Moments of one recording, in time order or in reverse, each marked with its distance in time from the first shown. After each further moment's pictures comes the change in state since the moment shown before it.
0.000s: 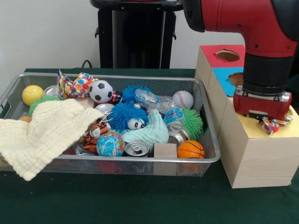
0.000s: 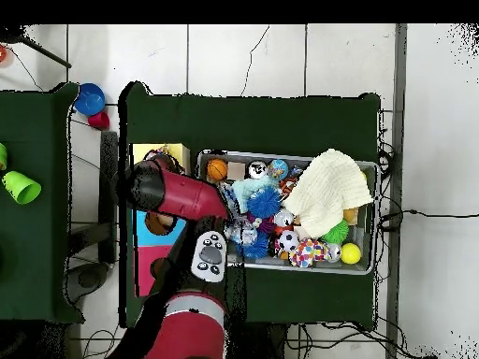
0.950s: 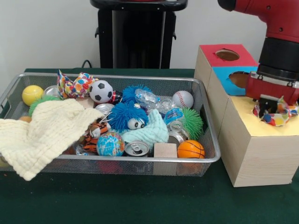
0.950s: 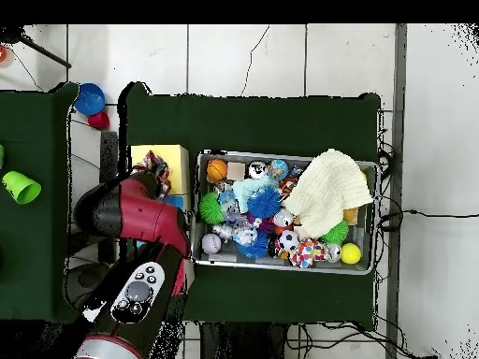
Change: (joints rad) arm 0.279 0.082 -0.281 0.006 0.133 -0.075 0.000
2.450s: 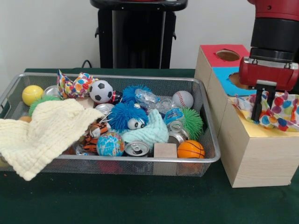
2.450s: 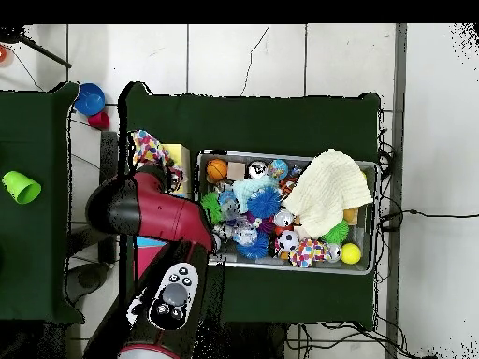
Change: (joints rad) arm -0.134 -0.160 0.123 0.076 -0.117 -0.028 -0.158
